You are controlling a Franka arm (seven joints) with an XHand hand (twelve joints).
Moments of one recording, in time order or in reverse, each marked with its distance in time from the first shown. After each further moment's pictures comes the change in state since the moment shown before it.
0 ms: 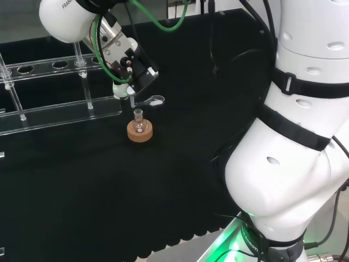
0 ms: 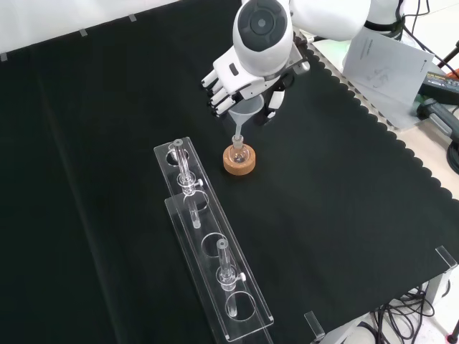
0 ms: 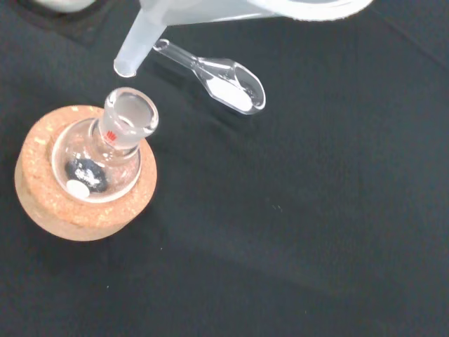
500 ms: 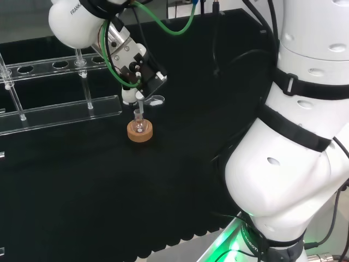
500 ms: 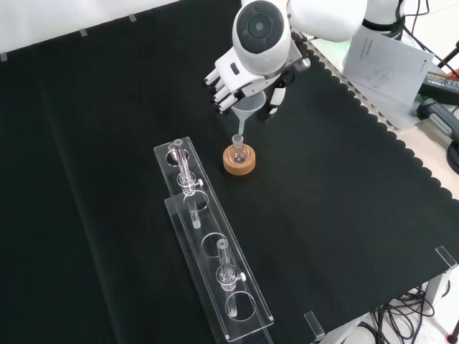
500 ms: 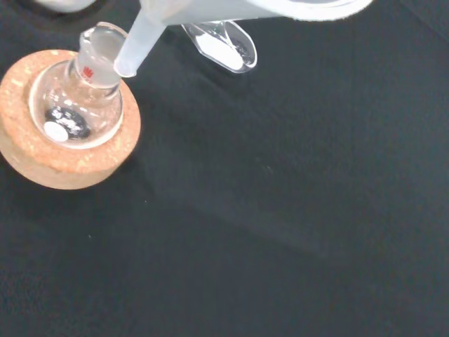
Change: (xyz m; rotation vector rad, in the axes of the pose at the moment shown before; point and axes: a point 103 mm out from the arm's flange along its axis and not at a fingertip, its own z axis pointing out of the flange) arm -0.007 -0.007 0.021 0.037 -0.016 -0.004
